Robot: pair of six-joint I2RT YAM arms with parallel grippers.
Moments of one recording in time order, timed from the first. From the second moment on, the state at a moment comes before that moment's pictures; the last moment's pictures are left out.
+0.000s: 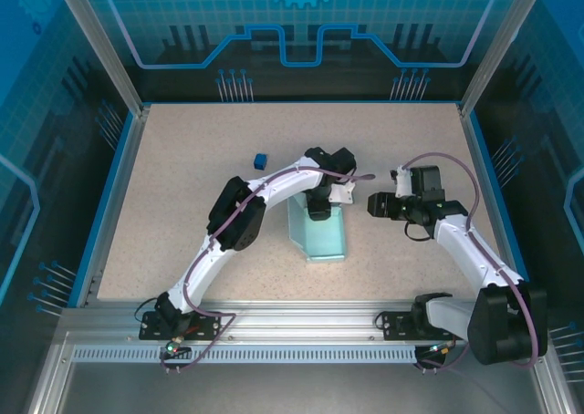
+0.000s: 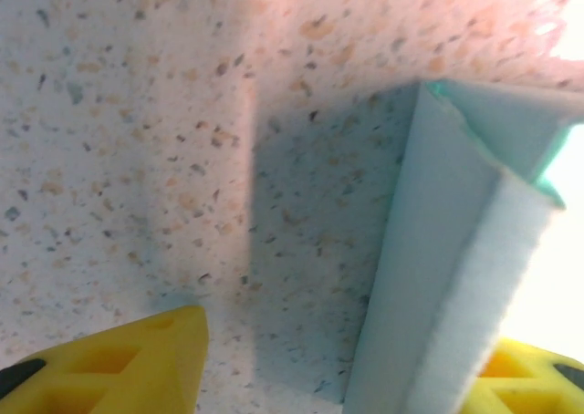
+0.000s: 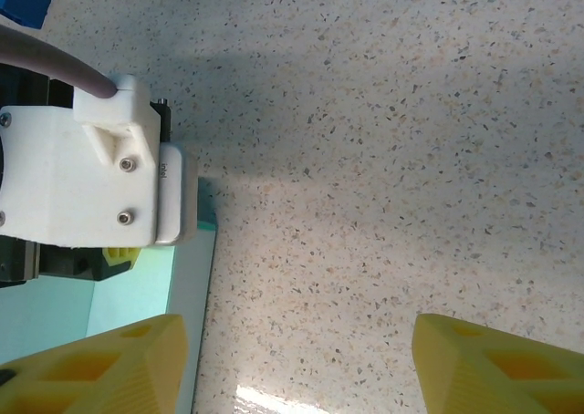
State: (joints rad) left arm -0.76 2.44 2.12 -1.18 -0.04 0.62; right arm 0.10 1.15 0.71 -0.48 -0.30 0.20
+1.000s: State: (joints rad) left arm -0.76 2.42 2.25 -1.21 0.17 0.60; right arm 0.22 1.14 0.66 -0.48 -0.32 0.27
